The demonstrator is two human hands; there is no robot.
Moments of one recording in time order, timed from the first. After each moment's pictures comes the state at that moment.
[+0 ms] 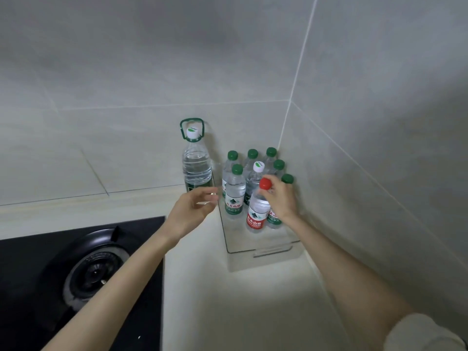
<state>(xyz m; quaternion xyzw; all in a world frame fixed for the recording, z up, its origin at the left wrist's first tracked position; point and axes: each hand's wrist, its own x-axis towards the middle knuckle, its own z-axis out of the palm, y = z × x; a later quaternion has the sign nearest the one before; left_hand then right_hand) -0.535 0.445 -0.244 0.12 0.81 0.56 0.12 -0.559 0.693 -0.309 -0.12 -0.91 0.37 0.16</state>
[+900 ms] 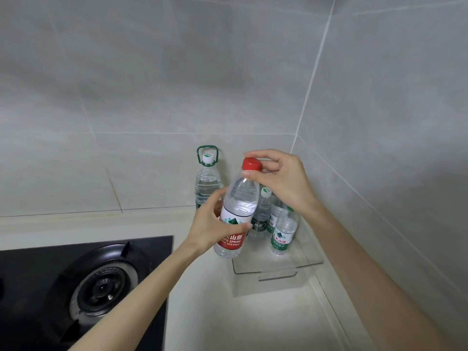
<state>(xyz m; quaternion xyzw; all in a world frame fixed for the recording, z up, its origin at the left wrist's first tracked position) -0.528 0.459 -0.235 0.17 0.77 0.61 0.02 -0.505 0.627 -0.133 0.09 -0.80 0.56 0.17</state>
